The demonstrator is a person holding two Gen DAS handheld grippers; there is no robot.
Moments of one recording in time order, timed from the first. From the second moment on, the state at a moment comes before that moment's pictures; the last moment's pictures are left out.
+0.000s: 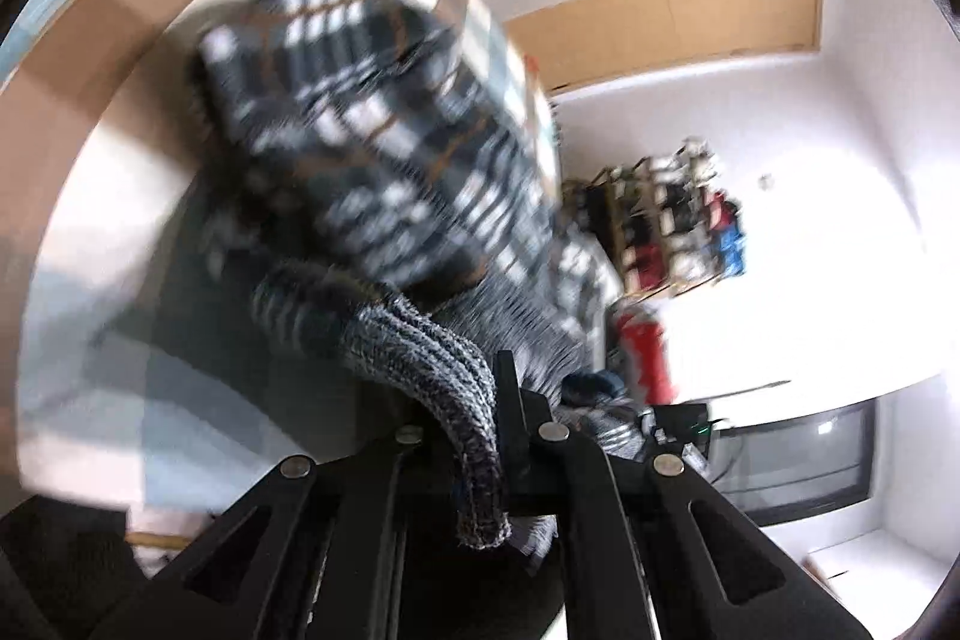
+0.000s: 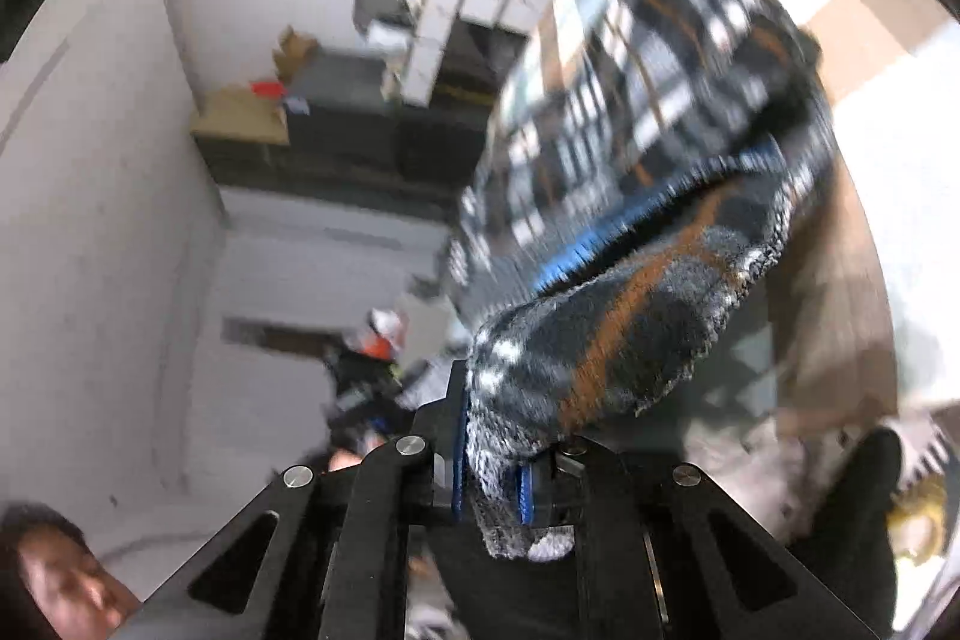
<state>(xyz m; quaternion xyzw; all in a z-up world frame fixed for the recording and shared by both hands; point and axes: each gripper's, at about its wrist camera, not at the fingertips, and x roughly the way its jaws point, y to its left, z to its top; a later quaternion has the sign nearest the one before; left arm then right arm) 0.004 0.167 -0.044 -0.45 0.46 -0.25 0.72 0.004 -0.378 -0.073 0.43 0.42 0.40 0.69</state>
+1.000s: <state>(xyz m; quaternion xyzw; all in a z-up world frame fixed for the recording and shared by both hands) 0.242 0.184 -0.054 -0.46 0.54 -0.19 0.68 0.233 -0.386 -0.091 0.58 0.43 0.23 0.65</state>
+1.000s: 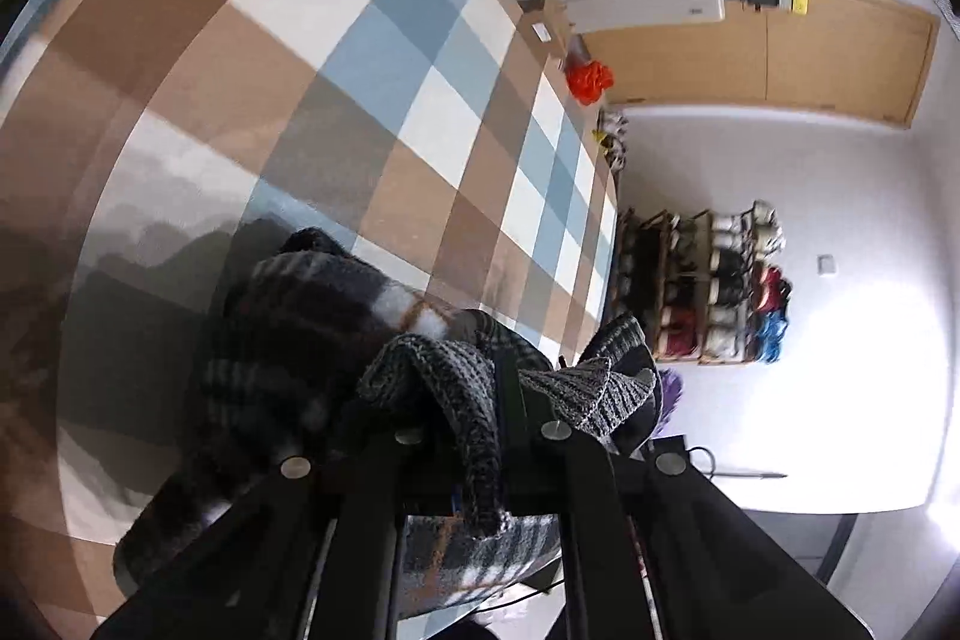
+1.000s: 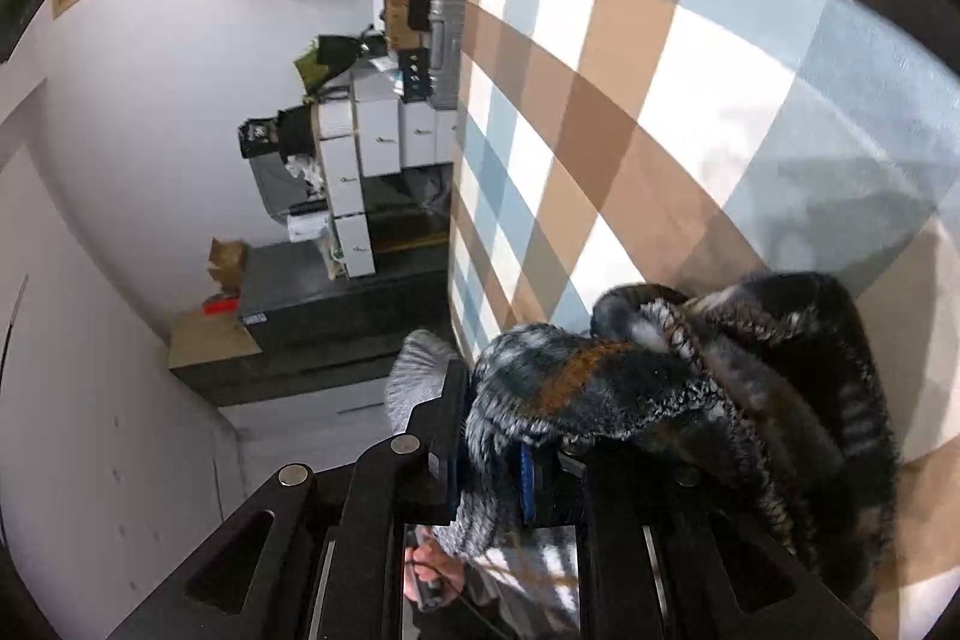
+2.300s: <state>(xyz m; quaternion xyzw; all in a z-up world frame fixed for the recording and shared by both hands) 0.228 0.059 -0.064 -0.08 0.50 -0.10 0.86 0.213 -0.181 -0.081 -0.10 0.44 0.12 0.88</state>
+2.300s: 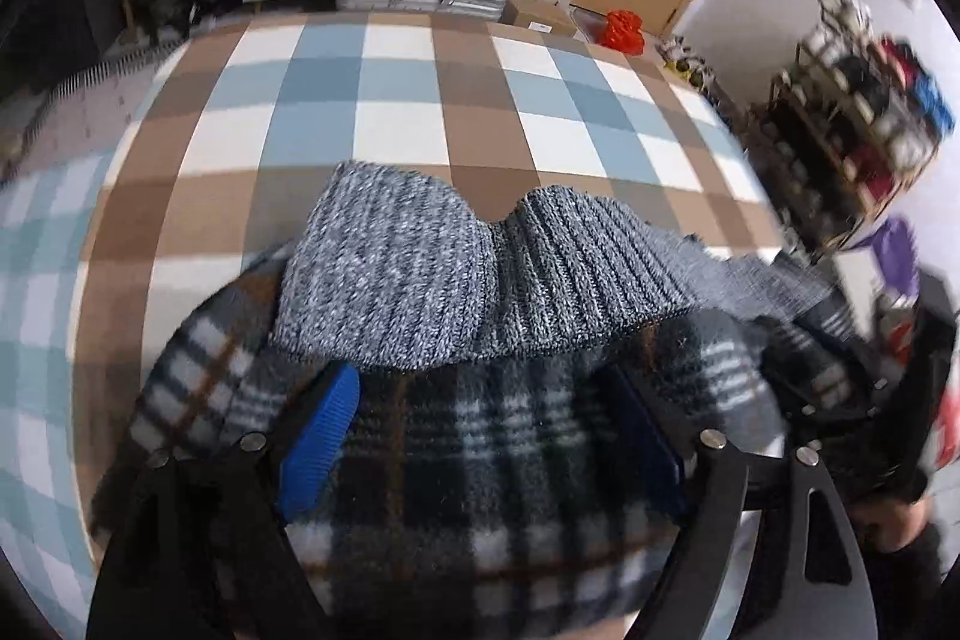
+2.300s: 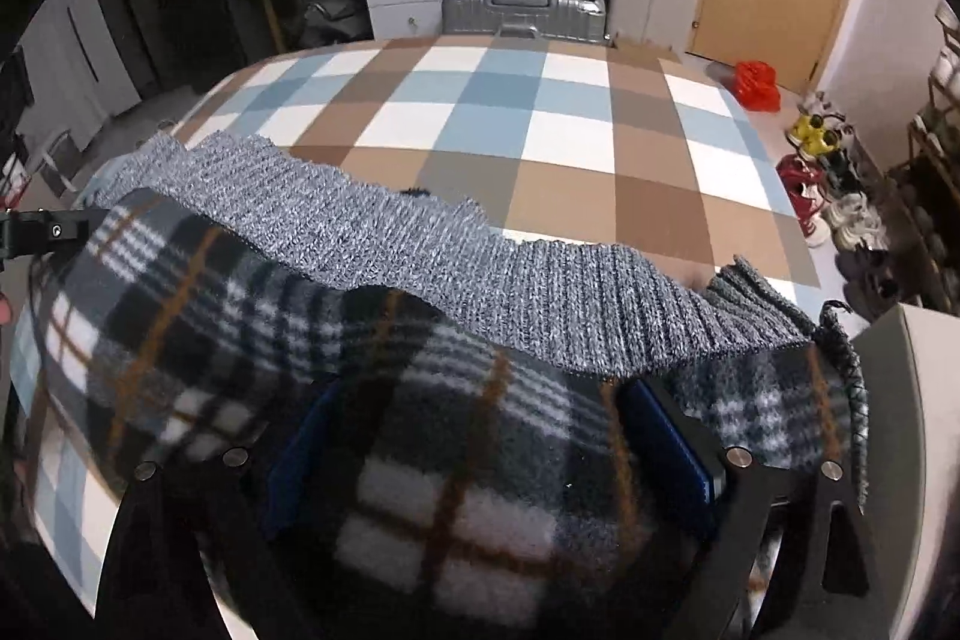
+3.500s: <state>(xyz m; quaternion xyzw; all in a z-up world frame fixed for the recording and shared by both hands) 0.226 -0.001 -0.075 0.00 0.55 -0.14 0.83 0.200 -0.211 -0.081 -0.09 0.55 0.07 0.83</state>
